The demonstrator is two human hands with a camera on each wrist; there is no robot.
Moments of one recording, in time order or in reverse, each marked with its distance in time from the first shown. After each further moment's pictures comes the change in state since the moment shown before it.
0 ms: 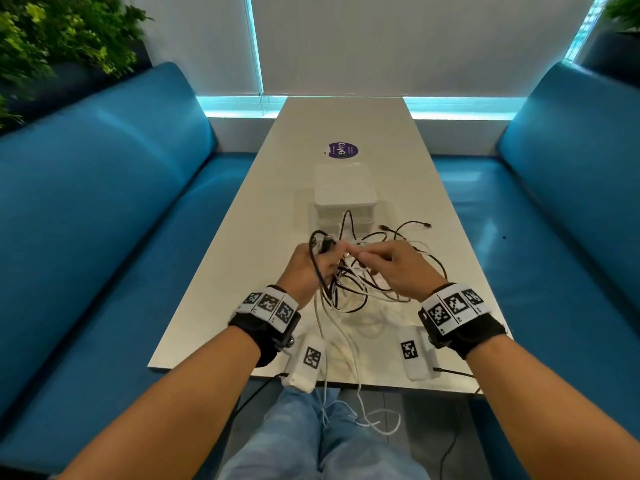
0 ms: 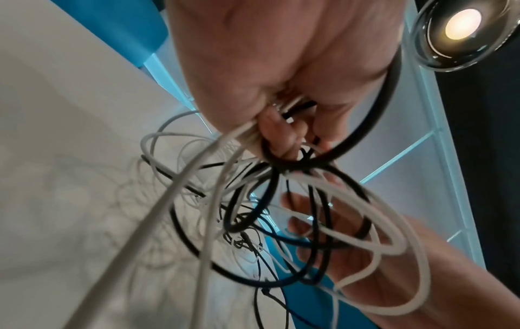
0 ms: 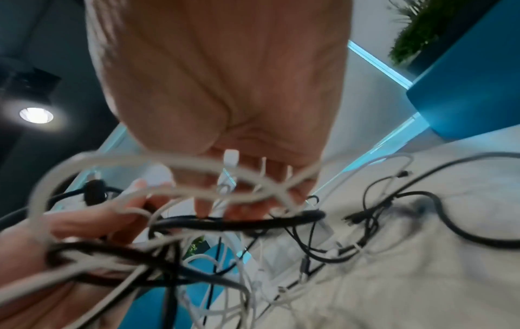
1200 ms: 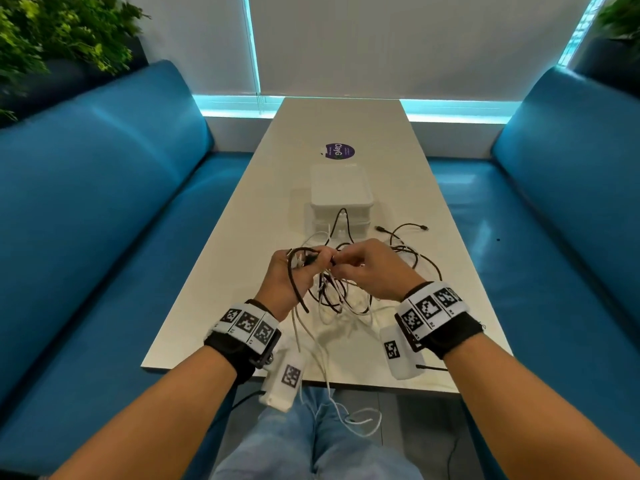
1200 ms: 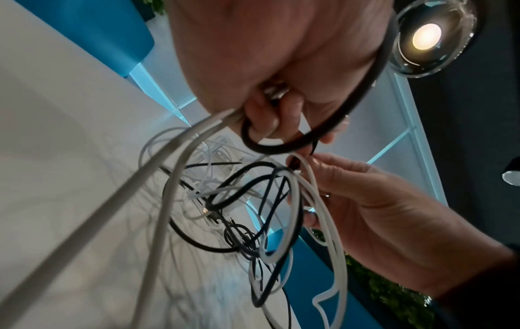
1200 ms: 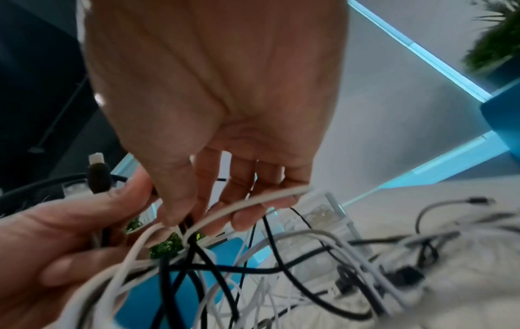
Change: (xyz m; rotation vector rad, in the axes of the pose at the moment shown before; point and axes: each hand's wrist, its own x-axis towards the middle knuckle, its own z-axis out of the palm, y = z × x) left_hand -0.024 0.004 -0.007 0.062 0.107 0.167; right_hand 0.001 -0.033 0.015 -0.211 -0.115 -0.020
